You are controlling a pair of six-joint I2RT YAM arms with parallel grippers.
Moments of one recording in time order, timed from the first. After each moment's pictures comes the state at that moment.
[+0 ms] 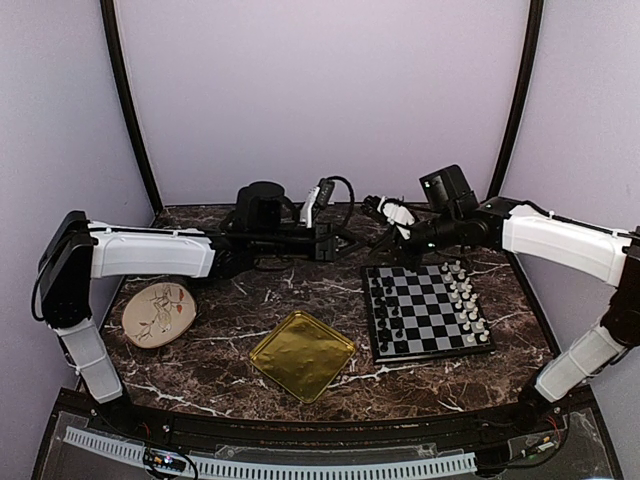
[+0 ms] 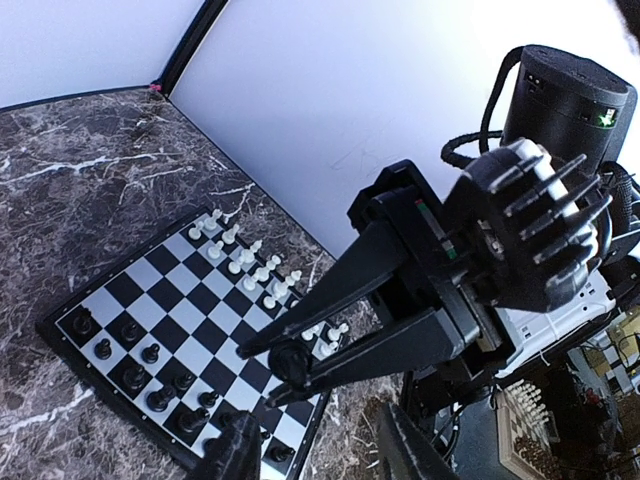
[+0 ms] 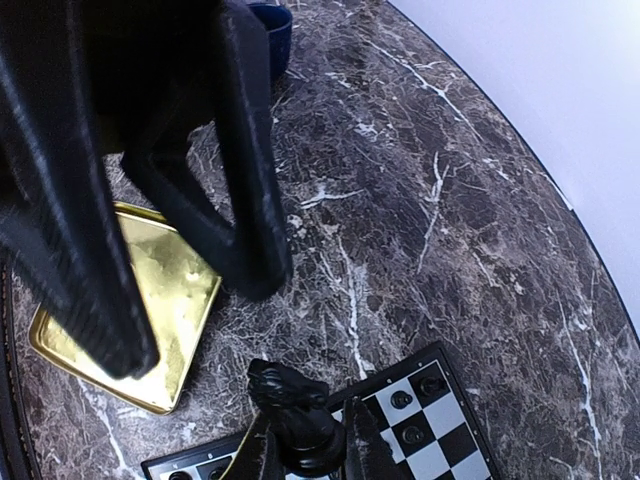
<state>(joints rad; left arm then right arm) -0.83 1.75 1.22 0.30 0.47 -0.57 0.66 1.47 1.18 -0.43 -0.38 -0.43</state>
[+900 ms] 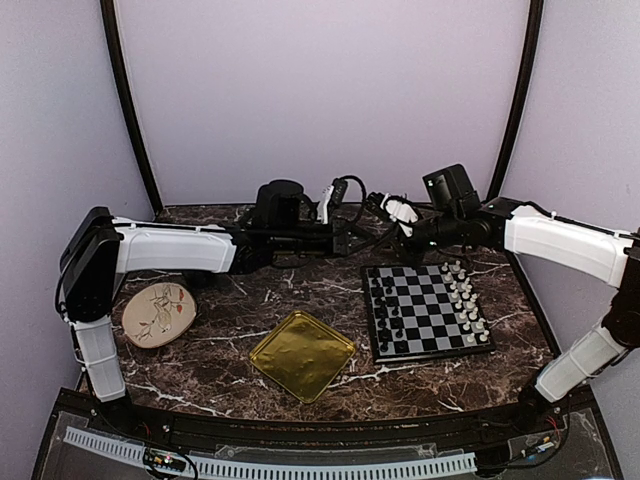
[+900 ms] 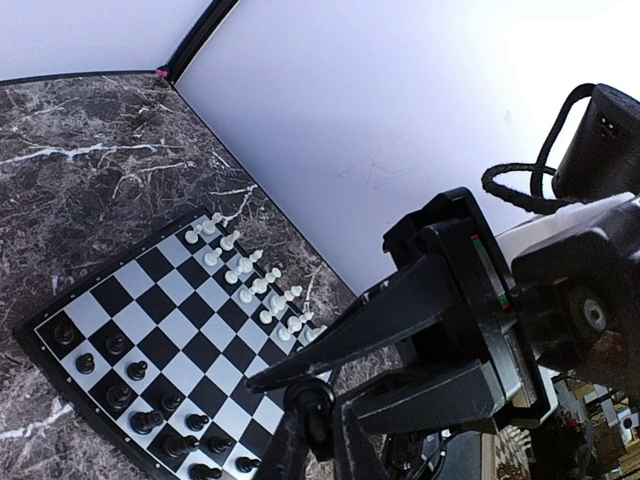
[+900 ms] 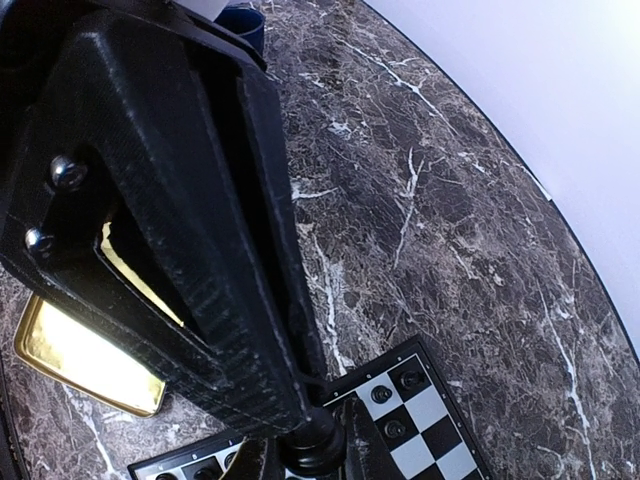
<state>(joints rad) -0.86 1.89 1.37 0.29 0.45 -0.67 0.64 1.46 1.17 -0.40 -0.34 -0.41</state>
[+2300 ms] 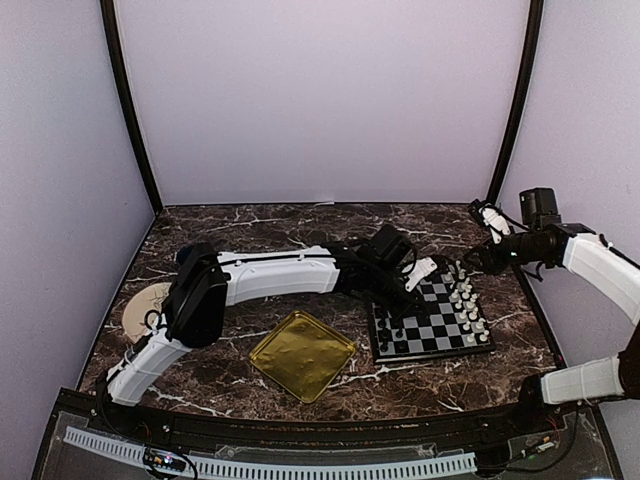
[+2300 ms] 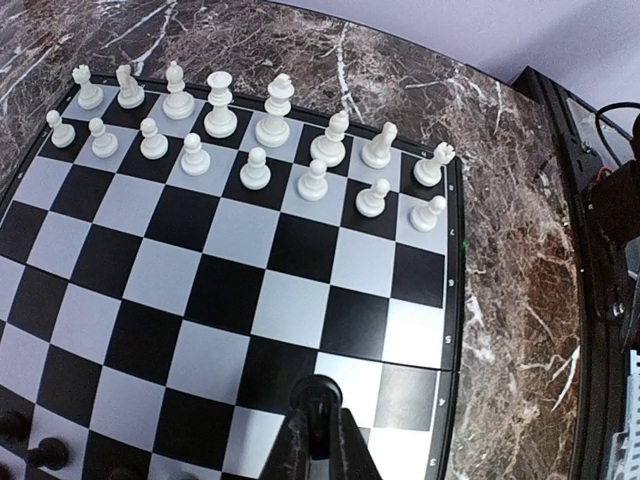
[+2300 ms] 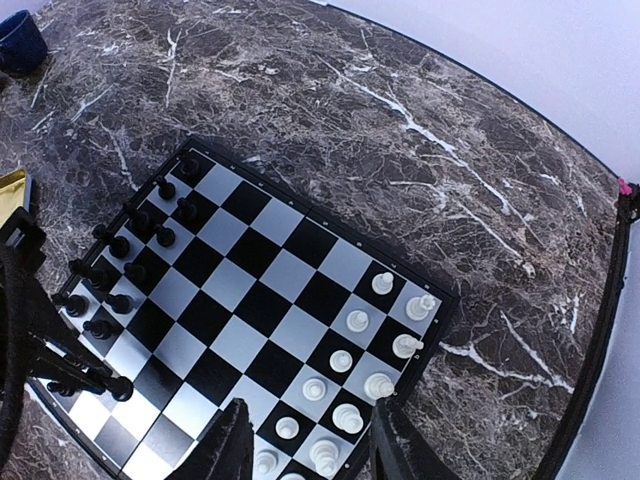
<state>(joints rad) -1.07 2.51 2.22 -0.46 0.34 0.03 0.06 1.17 0.88 -0.53 -0.39 -0.44</state>
